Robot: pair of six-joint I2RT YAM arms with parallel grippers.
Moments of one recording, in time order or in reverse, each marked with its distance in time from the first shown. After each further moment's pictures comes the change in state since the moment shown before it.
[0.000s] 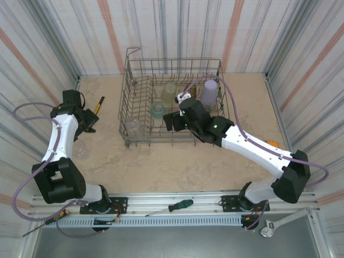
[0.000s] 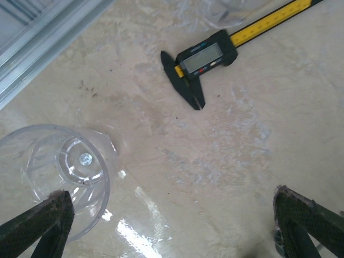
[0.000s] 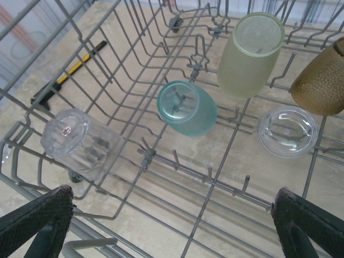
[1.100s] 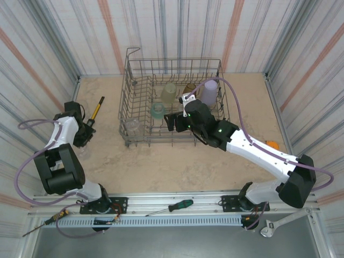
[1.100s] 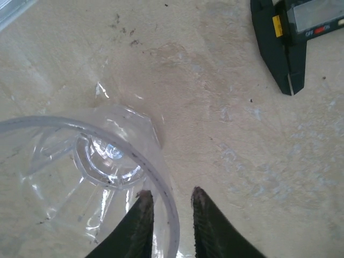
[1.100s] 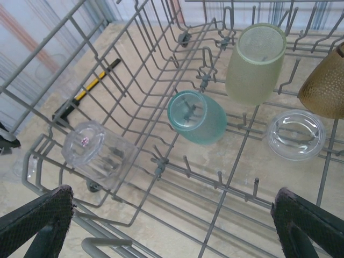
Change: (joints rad) left arm 0.085 0.098 -0.142 0.059 0.031 -0.086; right arm -0.005 -0.067 -0.077 0.092 -0.021 0.039
